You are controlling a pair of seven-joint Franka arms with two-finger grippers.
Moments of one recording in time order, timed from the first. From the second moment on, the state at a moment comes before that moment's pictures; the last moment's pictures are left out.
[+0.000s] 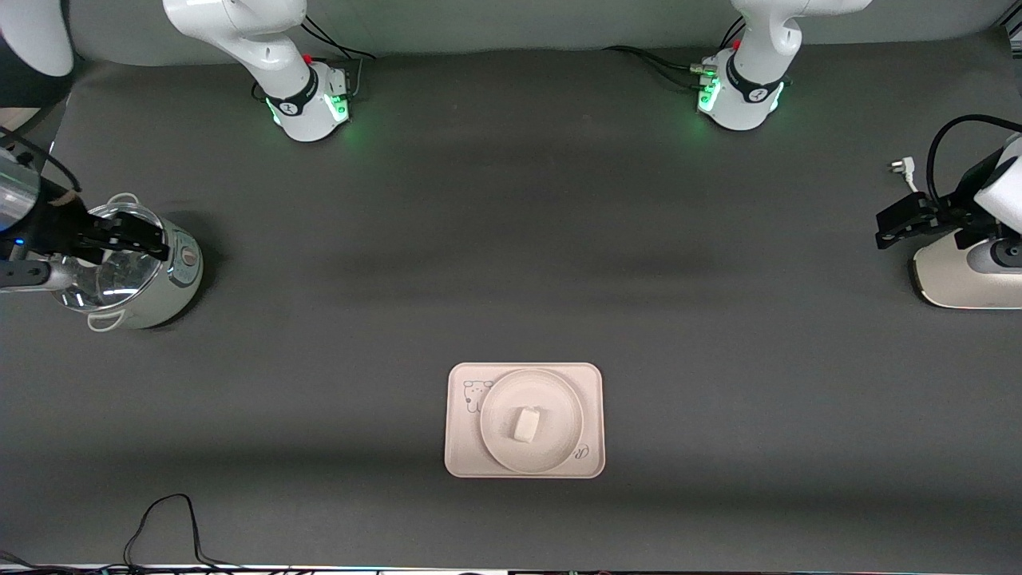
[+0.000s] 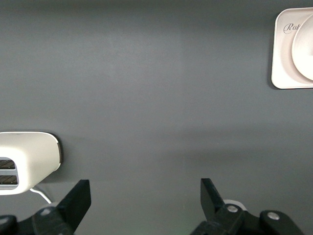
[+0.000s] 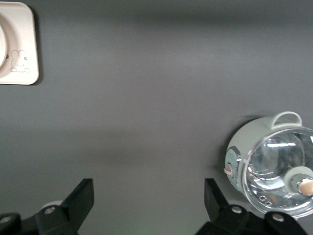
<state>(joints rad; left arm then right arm) -0.06 0.08 0.01 -1.47 0.02 1.53 -0.02 0.08 0.06 -0.09 -1.56 0.01 1.57 -0.01</state>
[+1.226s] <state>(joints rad) -0.06 0.08 0.00 -1.47 0.02 1.53 -0.02 0.08 0.04 -0.12 -1.56 0.00 1.54 -0.01</state>
